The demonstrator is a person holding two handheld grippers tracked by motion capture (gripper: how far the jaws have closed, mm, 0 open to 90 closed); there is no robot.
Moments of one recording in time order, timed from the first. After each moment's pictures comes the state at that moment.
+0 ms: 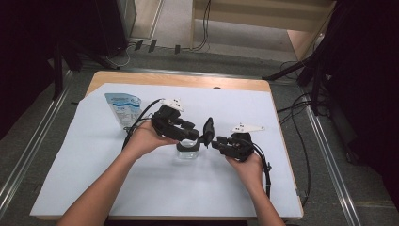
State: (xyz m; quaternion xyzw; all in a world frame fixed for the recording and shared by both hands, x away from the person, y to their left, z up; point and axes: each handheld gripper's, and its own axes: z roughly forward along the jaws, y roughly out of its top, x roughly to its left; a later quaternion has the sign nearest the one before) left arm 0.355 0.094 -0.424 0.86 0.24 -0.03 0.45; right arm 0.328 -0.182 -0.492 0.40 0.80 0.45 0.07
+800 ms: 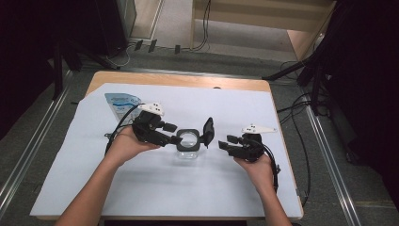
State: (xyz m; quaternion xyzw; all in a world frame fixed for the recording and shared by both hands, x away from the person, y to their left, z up) left arm 0.334 0.139 -0.431 0.85 0.27 -0.01 0.45; right arm 0.325 -0.208 -0.486 0.41 0.78 0.46 0.07
